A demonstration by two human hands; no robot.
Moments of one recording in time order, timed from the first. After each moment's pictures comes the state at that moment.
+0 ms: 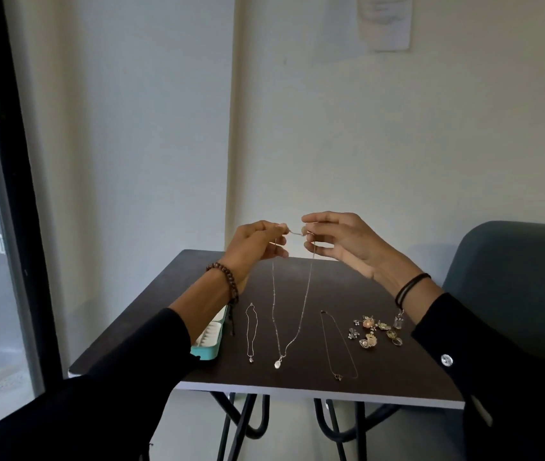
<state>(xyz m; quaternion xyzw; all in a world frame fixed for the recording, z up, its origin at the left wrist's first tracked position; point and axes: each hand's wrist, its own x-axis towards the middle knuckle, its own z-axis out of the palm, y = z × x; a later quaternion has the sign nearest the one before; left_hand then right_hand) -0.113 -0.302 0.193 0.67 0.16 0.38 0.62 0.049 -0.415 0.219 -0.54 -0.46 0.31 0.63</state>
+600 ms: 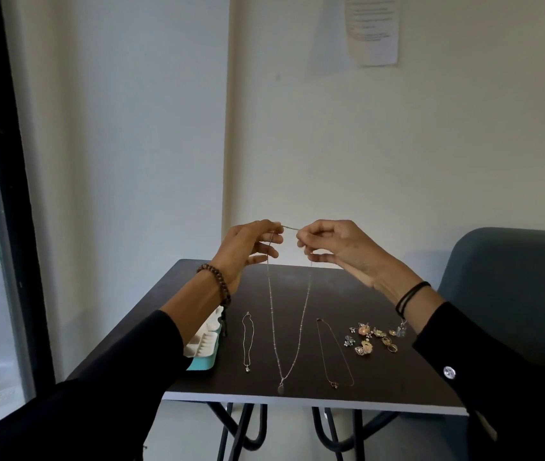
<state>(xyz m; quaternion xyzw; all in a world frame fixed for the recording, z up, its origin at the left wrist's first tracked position) -0.124 -0.308 0.211 0.67 0.16 0.37 0.62 0.043 -0.429 0.223 -0.61 -0.53 0.21 0.55</state>
